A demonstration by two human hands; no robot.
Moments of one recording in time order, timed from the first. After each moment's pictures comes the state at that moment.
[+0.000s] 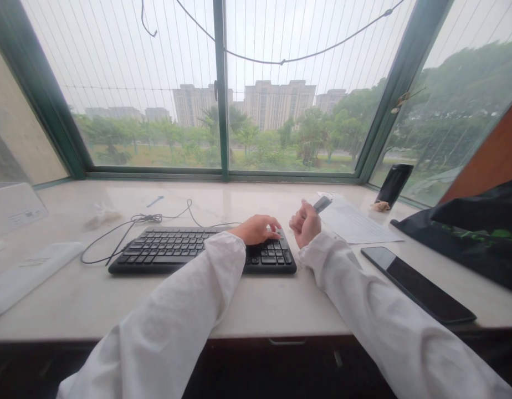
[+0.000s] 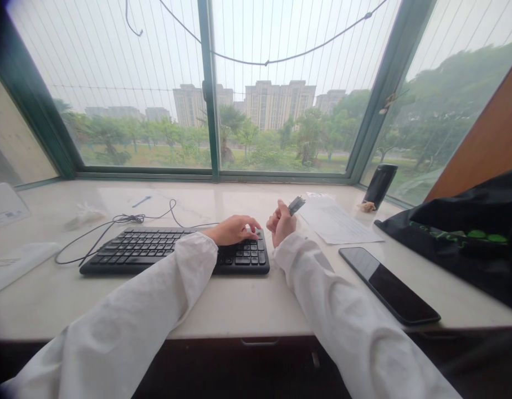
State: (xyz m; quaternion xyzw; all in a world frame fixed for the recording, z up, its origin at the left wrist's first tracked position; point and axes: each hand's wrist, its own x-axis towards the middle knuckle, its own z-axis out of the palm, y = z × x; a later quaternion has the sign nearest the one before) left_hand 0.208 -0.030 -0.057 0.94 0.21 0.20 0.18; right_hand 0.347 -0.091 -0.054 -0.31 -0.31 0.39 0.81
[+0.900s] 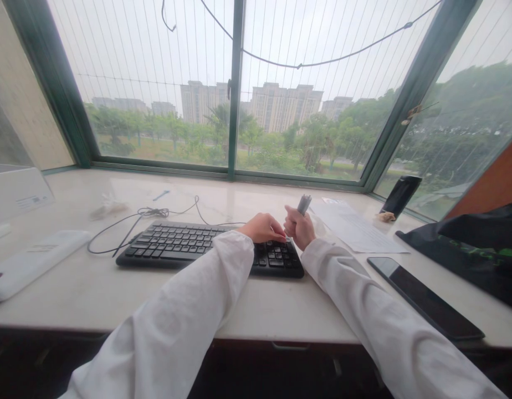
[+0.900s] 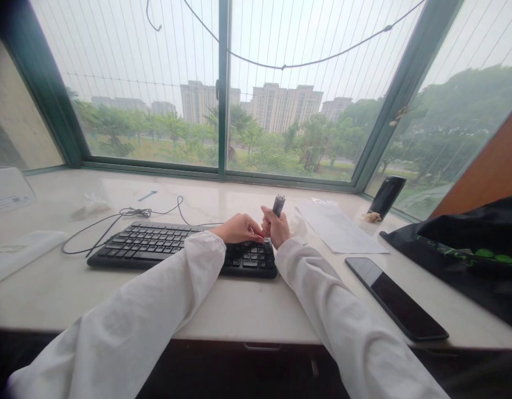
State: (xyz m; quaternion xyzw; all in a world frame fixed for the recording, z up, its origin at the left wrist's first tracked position) left_hand 0.201 -0.025 -0.057 0.91 0.24 0.22 0.27; right_hand 0.336 -0.075 -0.062 -0.37 -0.47 0.43 0.67
